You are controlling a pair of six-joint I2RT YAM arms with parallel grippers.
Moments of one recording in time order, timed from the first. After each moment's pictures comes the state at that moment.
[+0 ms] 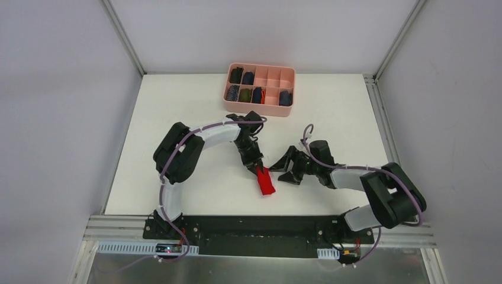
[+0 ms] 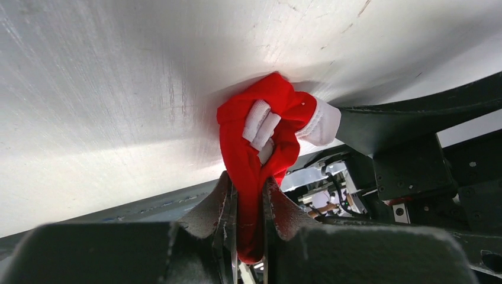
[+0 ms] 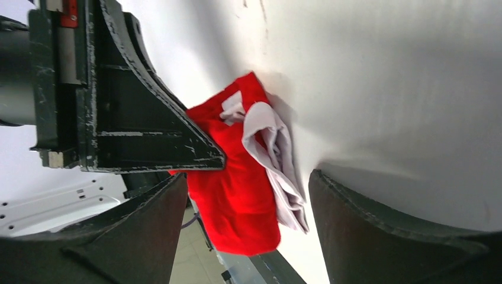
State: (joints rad) left arm -0.70 1.99 1.37 -0.82 0.52 -1.00; right arm 0.45 1.42 0.39 0.29 -0.62 1.02
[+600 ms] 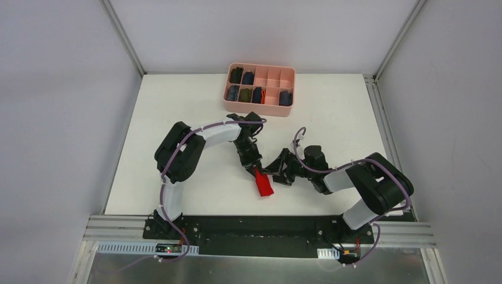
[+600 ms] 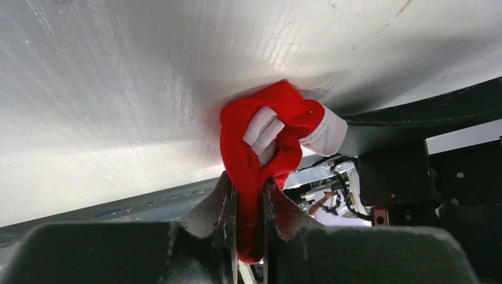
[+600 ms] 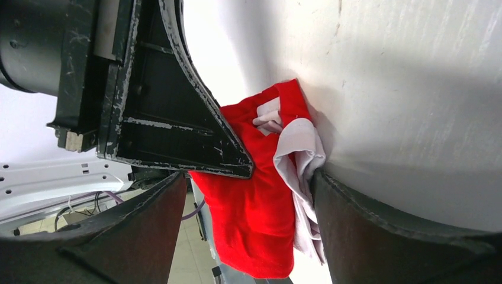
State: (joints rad) left arm -0.70 2.01 1.38 -0.86 0.50 -0.98; right arm 0.56 1.58 0.32 0.75 -0.63 1.13
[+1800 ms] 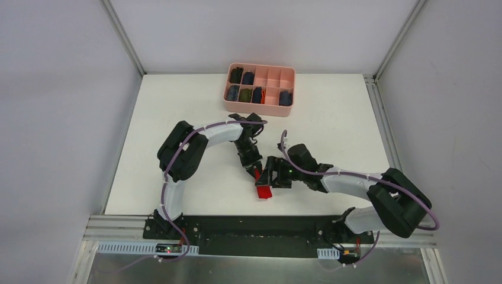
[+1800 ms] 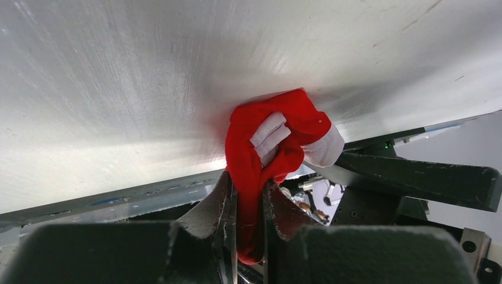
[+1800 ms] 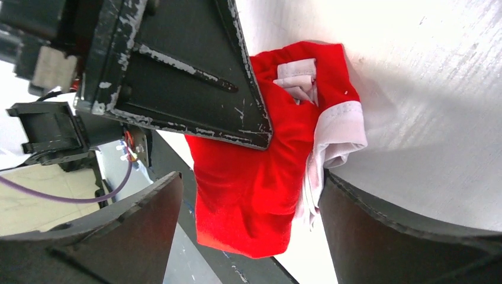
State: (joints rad) left arm -0.70 2.04 1.40 -0.90 0.51 -0.99; right arm 0.77 1.37 0.48 0.16 -0.45 0.84
